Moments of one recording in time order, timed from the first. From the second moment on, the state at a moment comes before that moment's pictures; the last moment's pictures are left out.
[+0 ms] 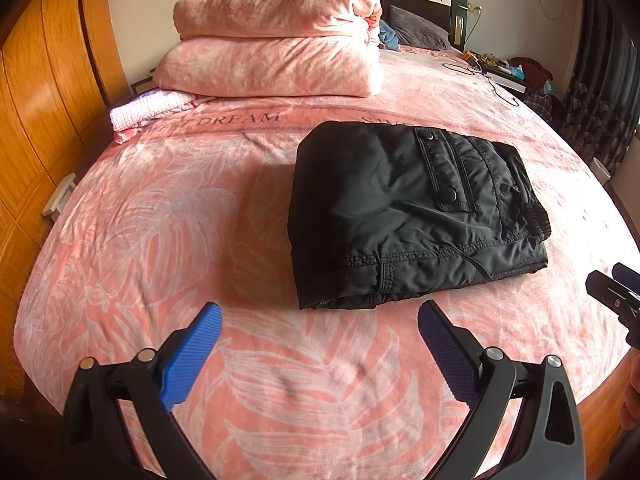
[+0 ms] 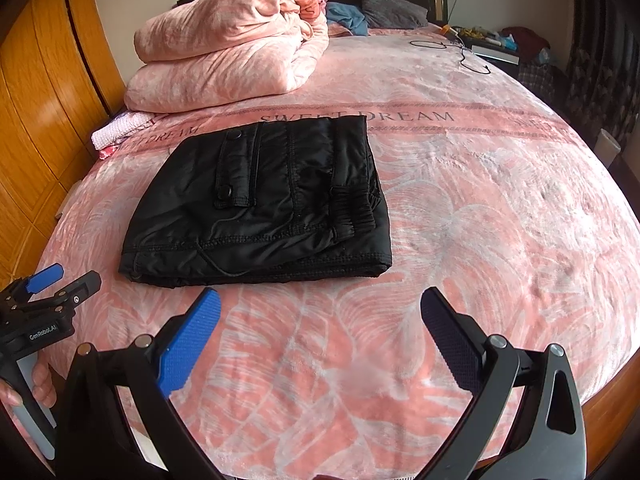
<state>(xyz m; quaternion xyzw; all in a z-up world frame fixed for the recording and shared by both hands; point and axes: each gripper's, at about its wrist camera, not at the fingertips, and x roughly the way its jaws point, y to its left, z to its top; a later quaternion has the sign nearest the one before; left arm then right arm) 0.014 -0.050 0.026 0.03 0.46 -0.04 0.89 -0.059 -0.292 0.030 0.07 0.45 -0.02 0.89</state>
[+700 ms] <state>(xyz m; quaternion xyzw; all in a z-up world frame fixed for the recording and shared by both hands) 0.015 -0.049 0.025 0.03 0.46 -0.04 0.89 -0.058 -0.291 0.029 0.07 0.45 -0.02 0.89</state>
